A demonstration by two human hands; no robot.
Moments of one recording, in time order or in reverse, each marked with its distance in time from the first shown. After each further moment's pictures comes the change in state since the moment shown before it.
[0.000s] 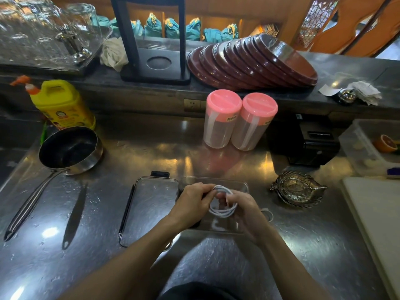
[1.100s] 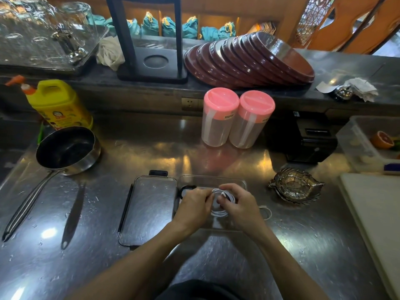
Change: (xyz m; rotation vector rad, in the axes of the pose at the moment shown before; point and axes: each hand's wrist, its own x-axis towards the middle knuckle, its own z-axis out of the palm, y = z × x) left_hand -0.005 -0.005 0.025 0.126 0.056 -0.010; right_hand 0.003 0.004 0.000 -0.718 0.181 -0.284
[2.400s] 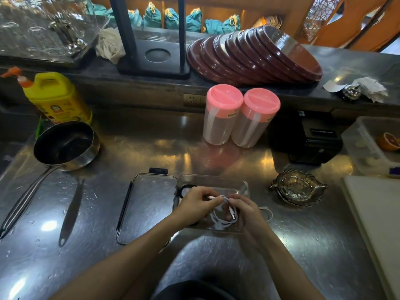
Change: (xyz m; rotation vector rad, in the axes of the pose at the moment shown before) left_hand 0.016 -0.017 0.004 -0.542 -0.217 -0.189; right_hand -0.002 0.023 -0.002 0.815 -0.037 0.462
